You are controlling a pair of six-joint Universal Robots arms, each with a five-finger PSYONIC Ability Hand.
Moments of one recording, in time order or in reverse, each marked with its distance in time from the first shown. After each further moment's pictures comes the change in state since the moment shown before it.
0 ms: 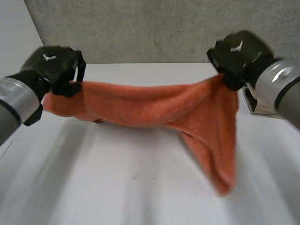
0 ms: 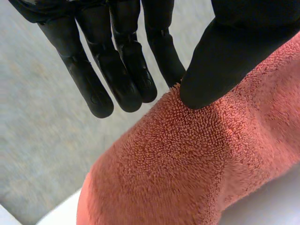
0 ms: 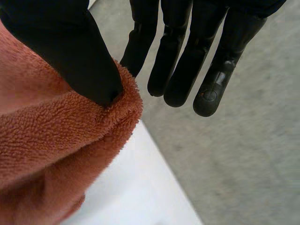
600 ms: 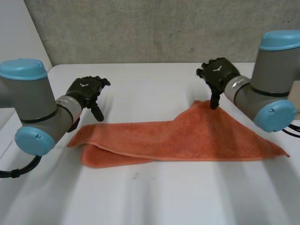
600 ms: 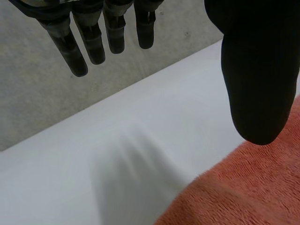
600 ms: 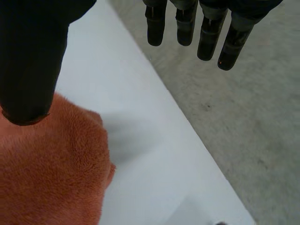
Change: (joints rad) left arm -0.076 -0.569 0.312 0.061 -0.136 -0.057; right arm -0.022 0.597 -0.484 0.031 0.046 0.009; left_hand -0.905 -0.957 -0.948 -0.961 -0.909; right_hand -0.772 -0.950 -0.964 -0.951 -0.917
